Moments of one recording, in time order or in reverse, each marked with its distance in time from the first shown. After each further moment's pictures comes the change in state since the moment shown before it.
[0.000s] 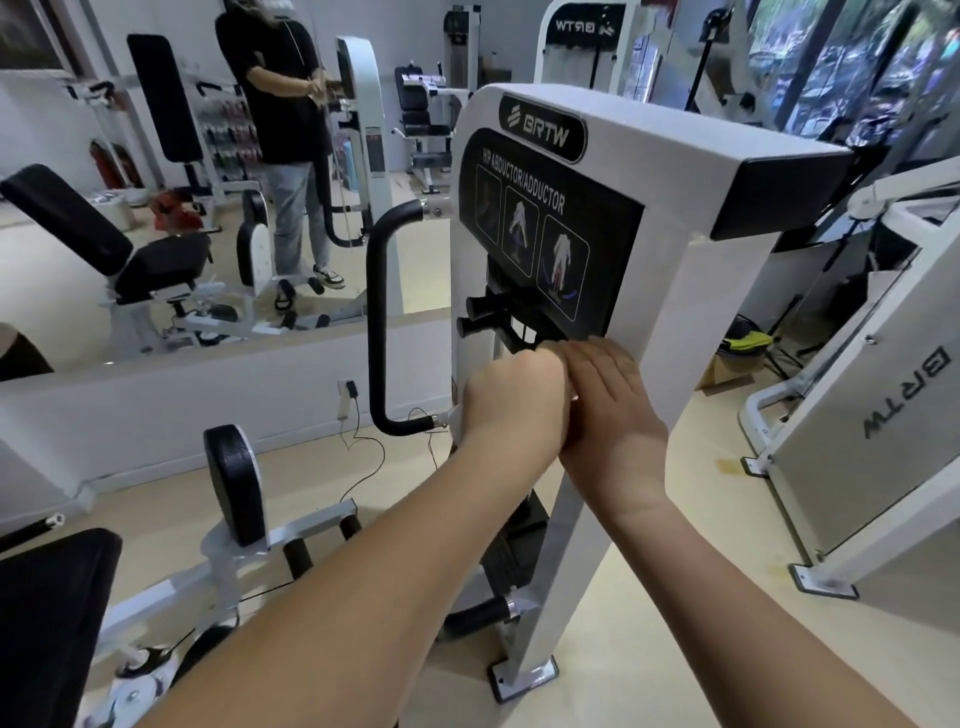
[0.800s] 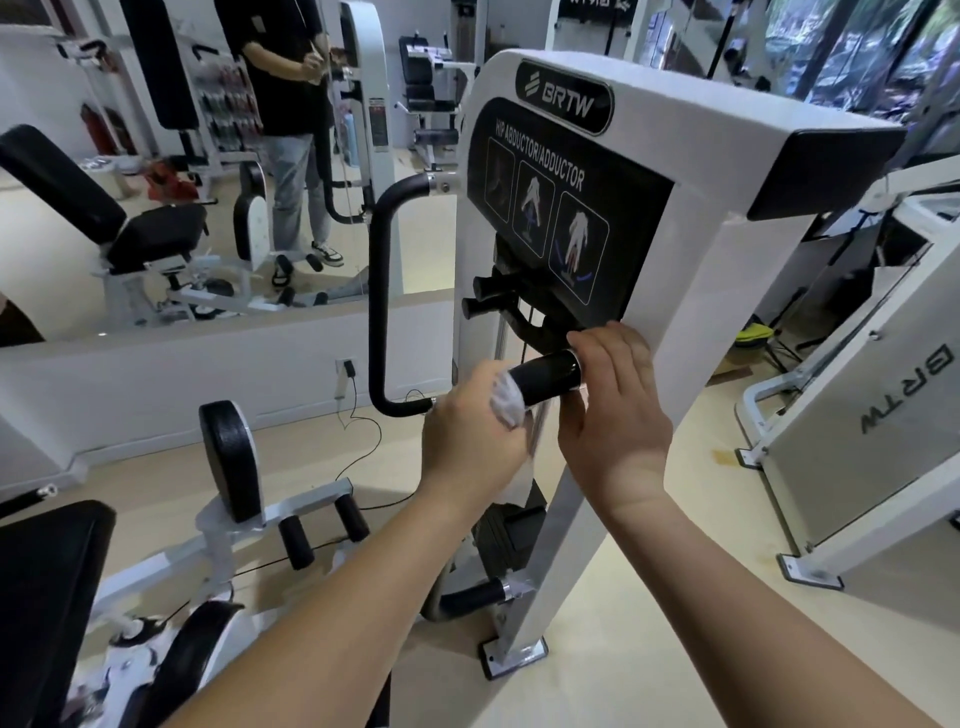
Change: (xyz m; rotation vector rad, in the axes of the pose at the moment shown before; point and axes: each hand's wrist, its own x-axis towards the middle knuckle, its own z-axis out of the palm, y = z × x) left_hand -0.038 -0.065 0.064 -0.599 0.308 -0.080; right_hand -0.005 -0.003 0.008 -0.012 -0.017 0.049
